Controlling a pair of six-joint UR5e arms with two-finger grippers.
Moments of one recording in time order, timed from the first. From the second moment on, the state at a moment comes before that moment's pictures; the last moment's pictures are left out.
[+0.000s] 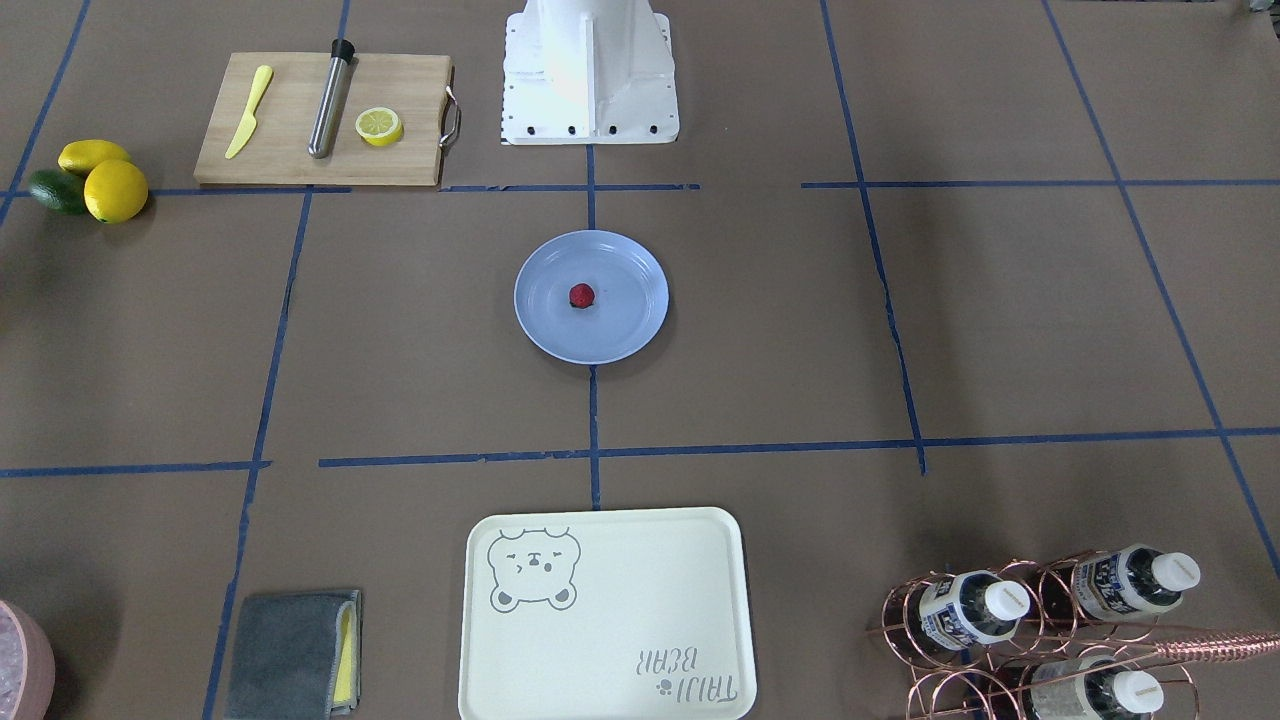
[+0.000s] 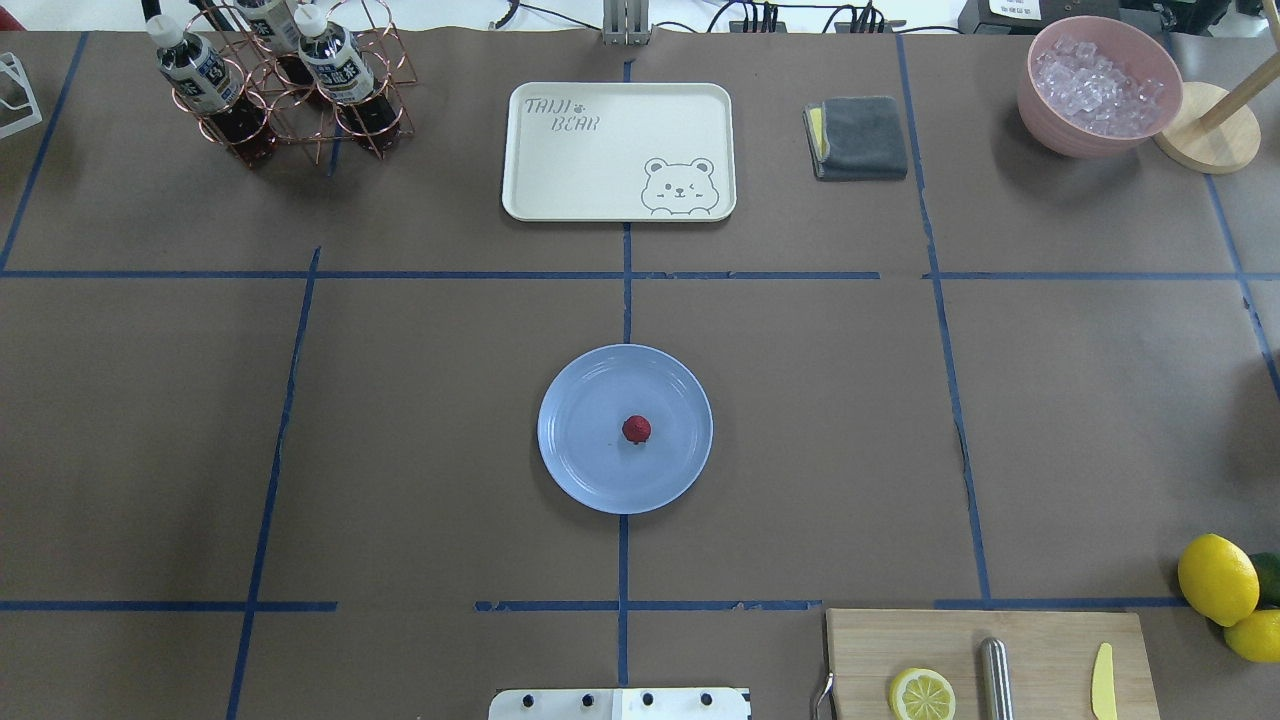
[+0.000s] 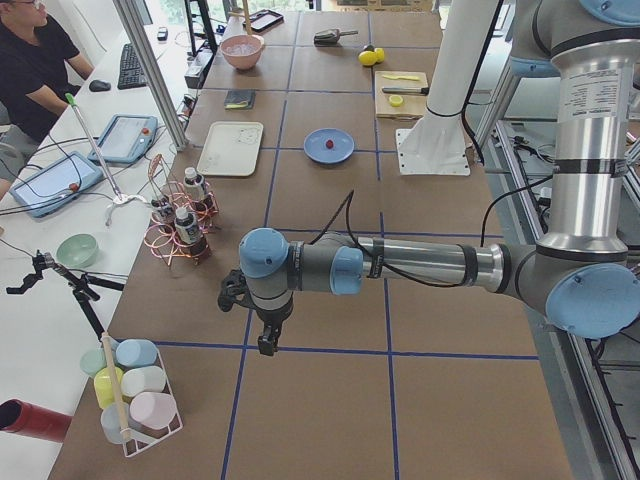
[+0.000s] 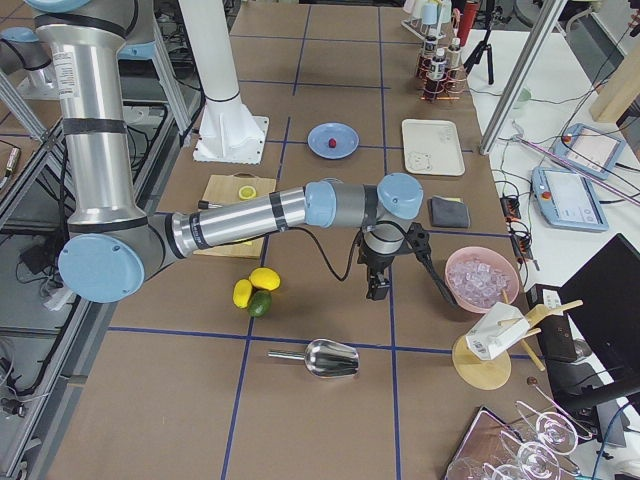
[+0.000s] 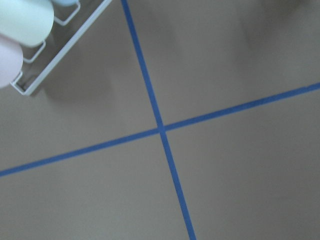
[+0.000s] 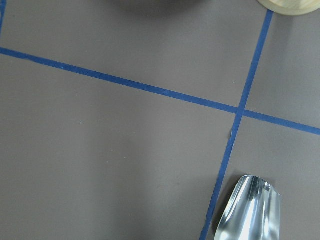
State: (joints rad) left arm -1.56 -1.53 -1.66 -1.56 -2.33 0.16; right arm 1.49 -1.51 1.76 -1.86 2.35 -0.18
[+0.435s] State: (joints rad) left arm -1.56 -1.53 -1.66 -1.56 -2.33 0.16; right arm 1.58 -1.59 1.67 -1.73 2.40 -0.18
